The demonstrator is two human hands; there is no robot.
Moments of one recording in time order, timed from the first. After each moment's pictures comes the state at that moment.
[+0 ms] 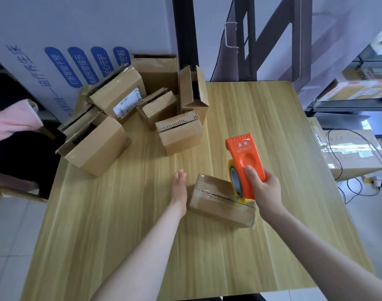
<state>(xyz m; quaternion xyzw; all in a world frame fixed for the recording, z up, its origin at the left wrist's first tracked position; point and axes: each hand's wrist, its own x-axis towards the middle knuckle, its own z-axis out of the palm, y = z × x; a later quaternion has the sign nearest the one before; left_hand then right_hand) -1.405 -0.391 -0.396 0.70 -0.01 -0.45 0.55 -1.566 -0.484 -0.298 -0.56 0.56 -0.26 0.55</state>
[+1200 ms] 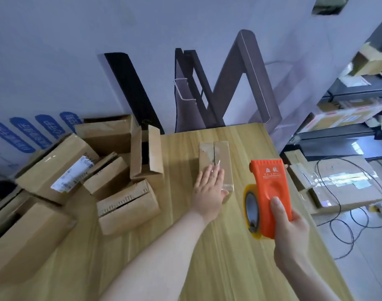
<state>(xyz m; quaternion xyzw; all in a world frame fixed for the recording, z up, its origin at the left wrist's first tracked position) -1.432 -0.669 -0.393 0.76 -0.63 -0.14 0.10 -1.599 -0.652 -0.266 -0.41 0.60 -0.43 0.54</state>
